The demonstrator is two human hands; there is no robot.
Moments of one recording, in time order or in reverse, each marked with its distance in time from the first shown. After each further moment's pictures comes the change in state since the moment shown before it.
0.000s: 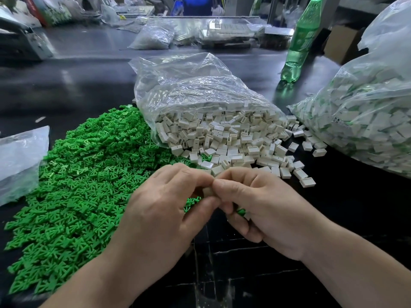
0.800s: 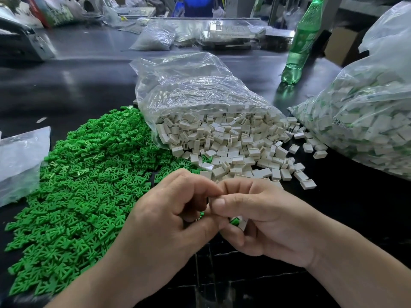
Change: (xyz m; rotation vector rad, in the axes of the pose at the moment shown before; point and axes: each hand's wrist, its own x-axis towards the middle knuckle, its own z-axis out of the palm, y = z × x) left_hand -0.006 0.005 -0.004 -0.307 -0.067 -0.085; right_hand -0.003 -0.003 -0.001 0.268 -0.251 0.143
